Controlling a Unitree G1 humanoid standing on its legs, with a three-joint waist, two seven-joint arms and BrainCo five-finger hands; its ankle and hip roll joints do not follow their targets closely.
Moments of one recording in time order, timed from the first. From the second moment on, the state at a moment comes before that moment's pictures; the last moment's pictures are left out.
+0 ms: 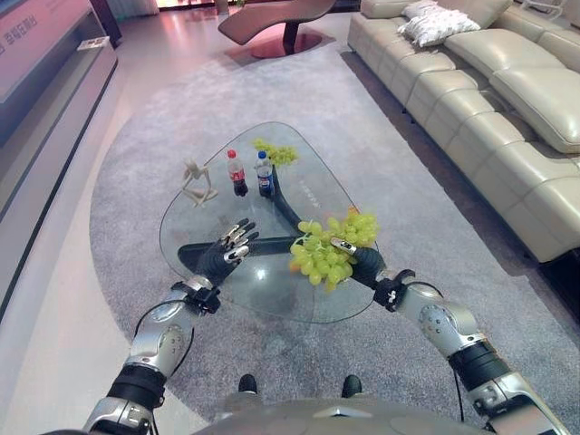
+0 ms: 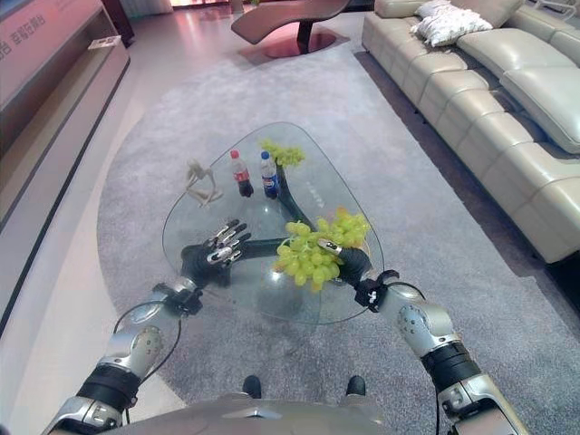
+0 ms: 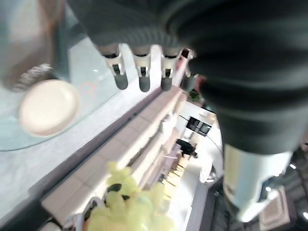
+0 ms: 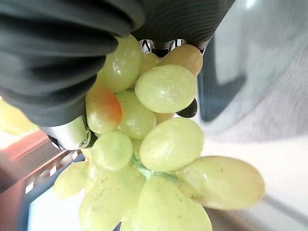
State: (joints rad) left arm -0.01 0.40 -0.19 0.31 -0.76 0.00 -0.41; right arm -0.15 -0.46 0.28 0.26 0.78 0.32 0.29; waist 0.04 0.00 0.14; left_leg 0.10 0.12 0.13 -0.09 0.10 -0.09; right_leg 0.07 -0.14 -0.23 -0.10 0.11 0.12
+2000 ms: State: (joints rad) left arm -0.21 0.44 -0.31 0.86 -0.30 -0.05 0.23; right arm -1.14 -0.77 0.44 1.24 -0.07 0.39 -0.19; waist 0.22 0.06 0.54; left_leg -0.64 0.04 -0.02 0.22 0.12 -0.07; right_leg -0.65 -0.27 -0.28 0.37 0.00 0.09
